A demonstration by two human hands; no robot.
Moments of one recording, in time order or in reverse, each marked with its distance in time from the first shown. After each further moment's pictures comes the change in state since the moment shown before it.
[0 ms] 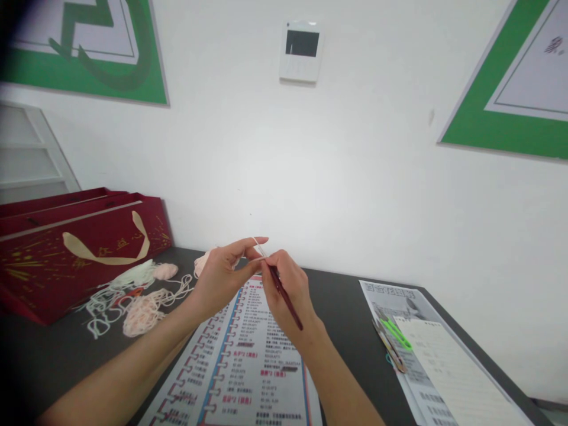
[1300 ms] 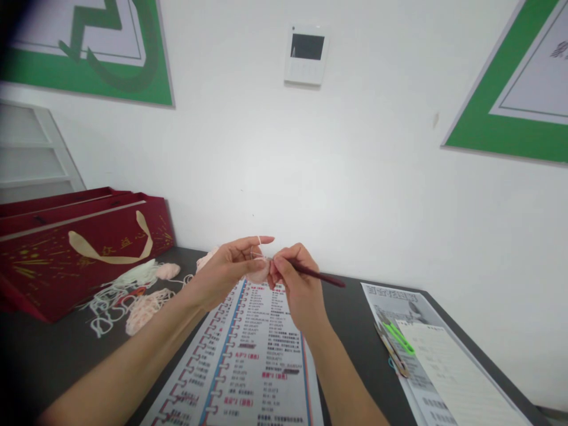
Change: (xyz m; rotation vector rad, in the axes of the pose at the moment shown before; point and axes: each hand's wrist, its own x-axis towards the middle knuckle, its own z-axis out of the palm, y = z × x) left_hand 0.002 0.001 -0.006 -0.645 -0.204 -0.283; right_hand 0.008 -0.005 0.002 0.775 0.016 0.326
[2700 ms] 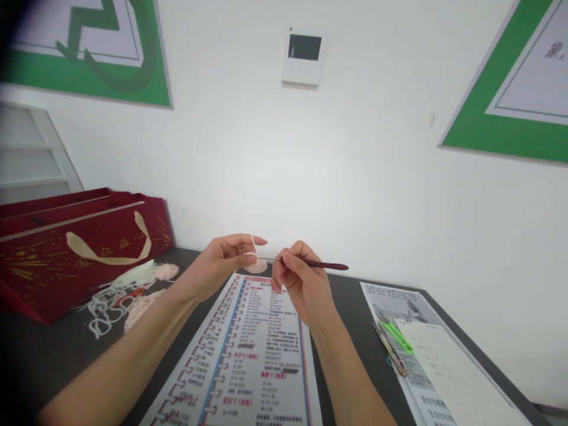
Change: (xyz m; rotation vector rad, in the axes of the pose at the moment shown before) left_hand 0.001 0.009 -0.013 0.152 -0.030 0.095; right_hand 0.007 -0.012 -0.007 0.279 -0.051 0.178
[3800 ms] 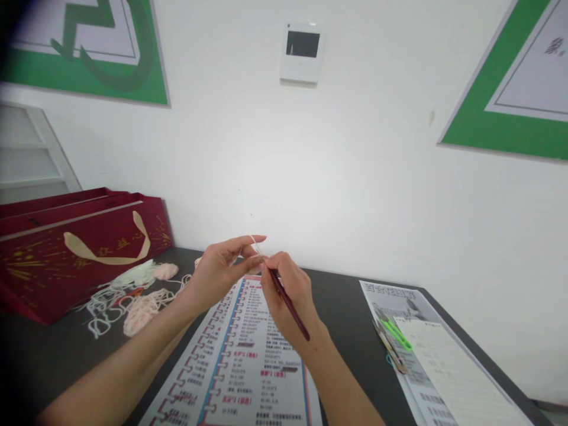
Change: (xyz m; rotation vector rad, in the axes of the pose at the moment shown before) left_hand -0.004 -0.005 0.017 0.531 0.185 0.156; right_hand -0.018 0.012 0.002 -1.076 0.040 -0.479
